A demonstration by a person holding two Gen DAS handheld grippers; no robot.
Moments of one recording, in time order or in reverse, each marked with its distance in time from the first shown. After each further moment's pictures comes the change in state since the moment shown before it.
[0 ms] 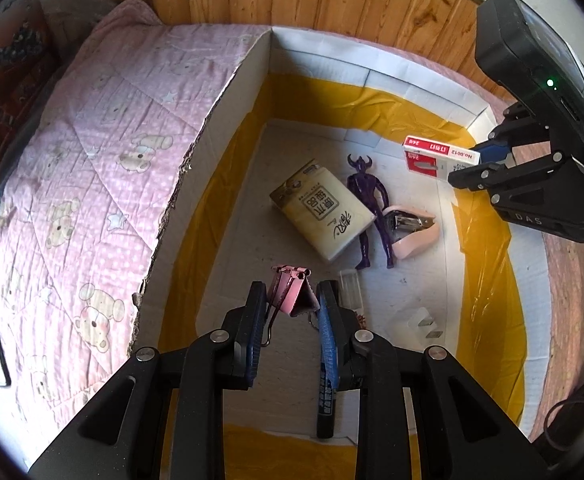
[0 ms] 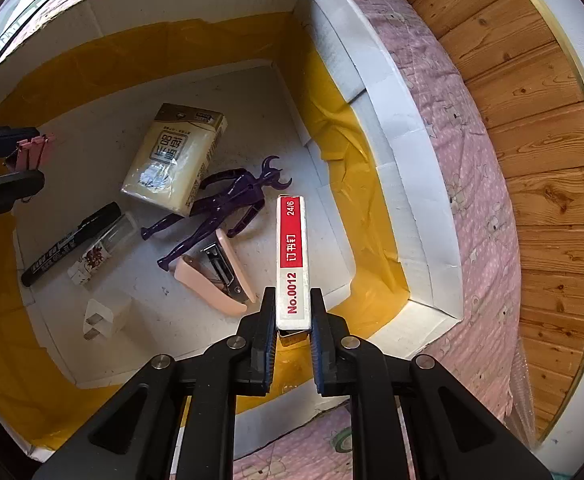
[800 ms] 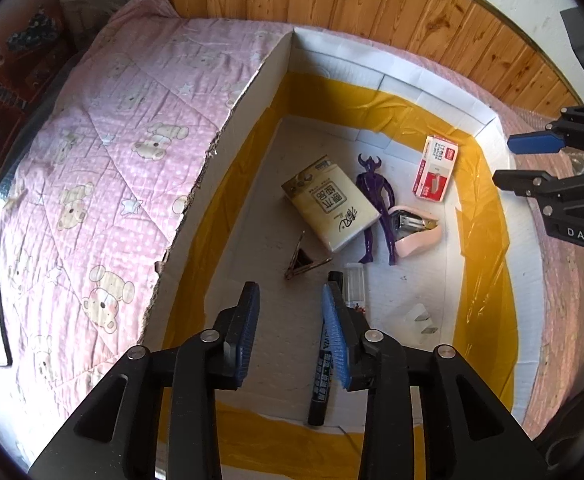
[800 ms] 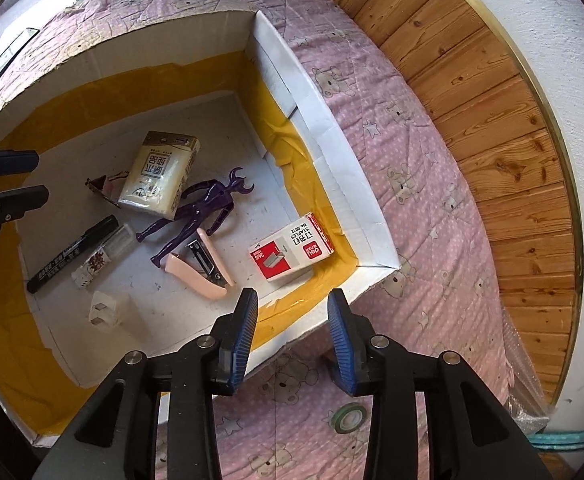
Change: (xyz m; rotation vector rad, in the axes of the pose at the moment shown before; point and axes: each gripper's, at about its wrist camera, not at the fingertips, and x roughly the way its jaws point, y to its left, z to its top) left arm -0.014 0.005 -0.006 -0.042 0.001 0.018; right arm -0.039 -0.010 -0.028 0.125 -0.094 -0.075
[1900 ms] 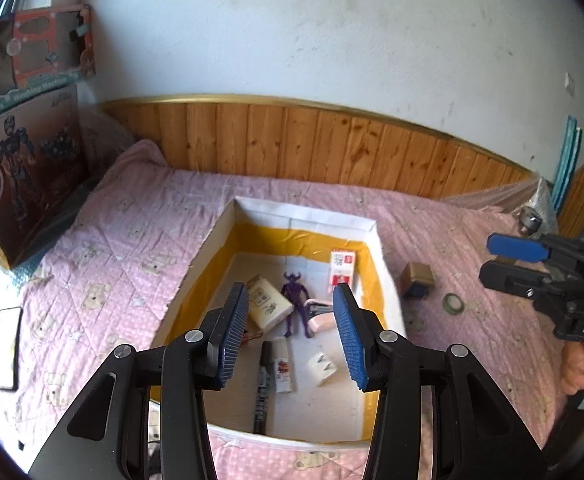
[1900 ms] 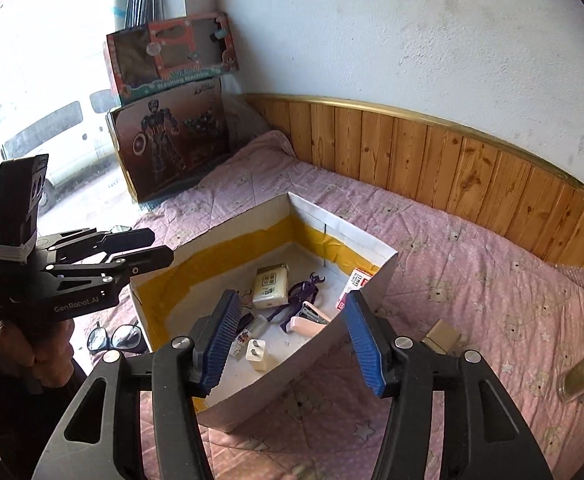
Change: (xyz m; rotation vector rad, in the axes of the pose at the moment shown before) left arm -0.137 -0.051 -0.067 0.081 -0.554 -0.108; right arm -0.132 0.018 -0.180 0.430 -0.733 0.254
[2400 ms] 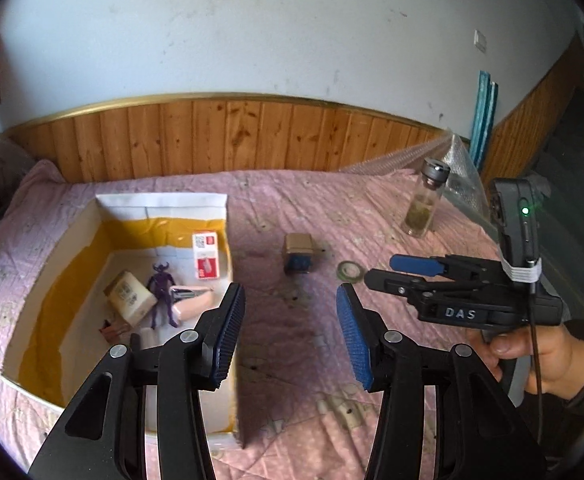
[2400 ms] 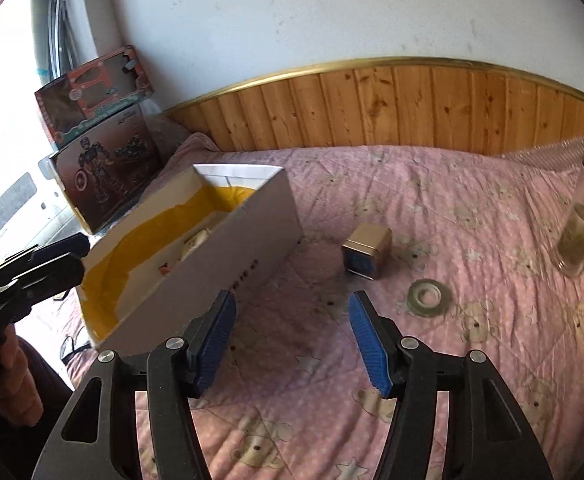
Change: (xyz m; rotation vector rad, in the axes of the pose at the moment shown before) left arm 0.020 -0.111 -0.034 0.166 0.043 -0.252; right arm -0.007 -0.099 -0.108 0.307 -0.002 -0.121
